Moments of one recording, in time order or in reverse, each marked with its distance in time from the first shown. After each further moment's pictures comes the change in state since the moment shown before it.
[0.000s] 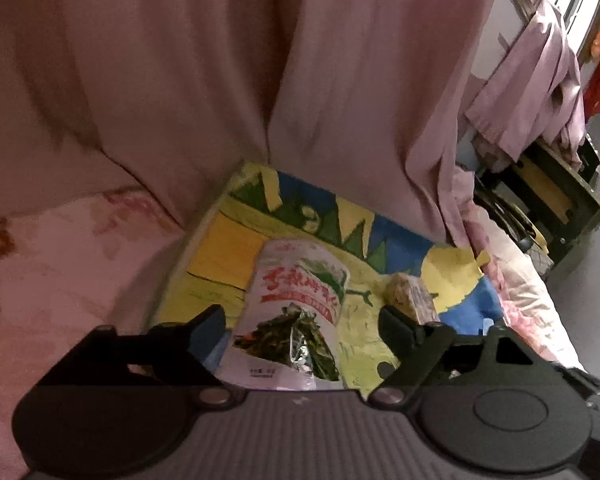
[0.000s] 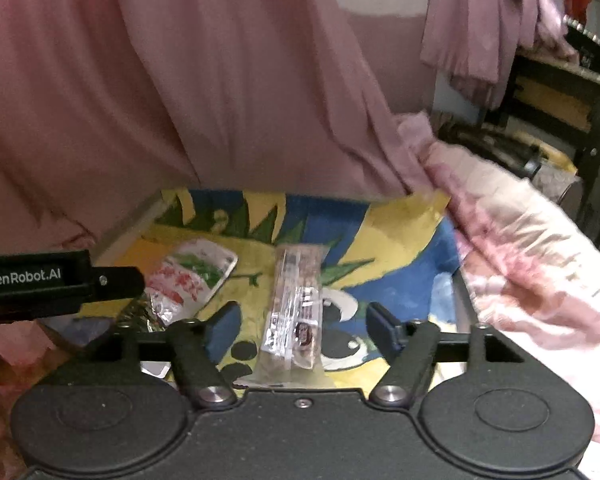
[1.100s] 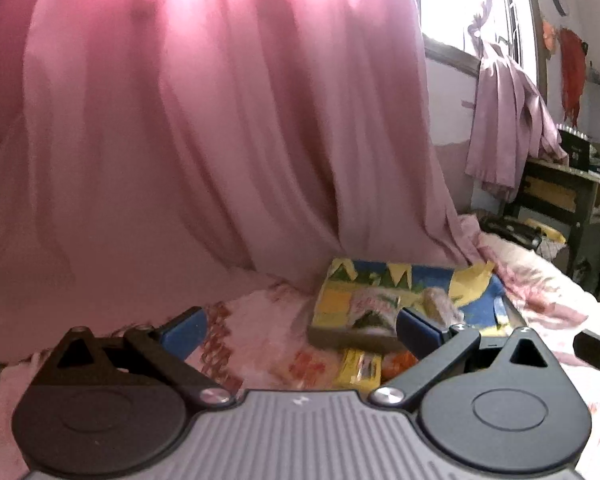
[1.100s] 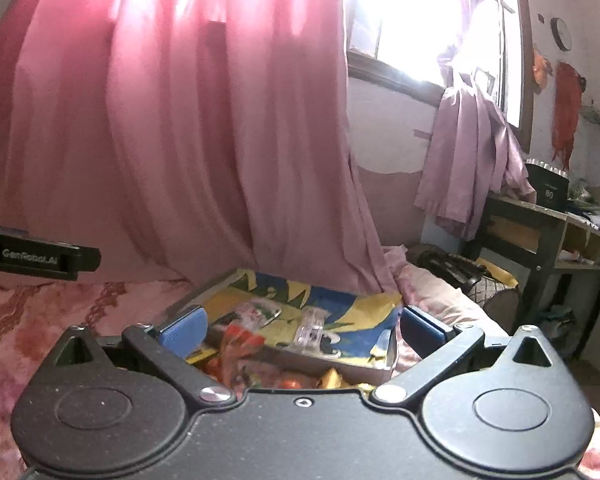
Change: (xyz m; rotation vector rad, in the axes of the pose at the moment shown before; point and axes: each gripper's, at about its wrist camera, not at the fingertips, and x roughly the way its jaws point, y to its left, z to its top) left arm -0.255 -0.037 -0.092 0.262 -0.323 0.296; right arm -0.273 0.000 -0.086 -0.164 -0.352 0.064
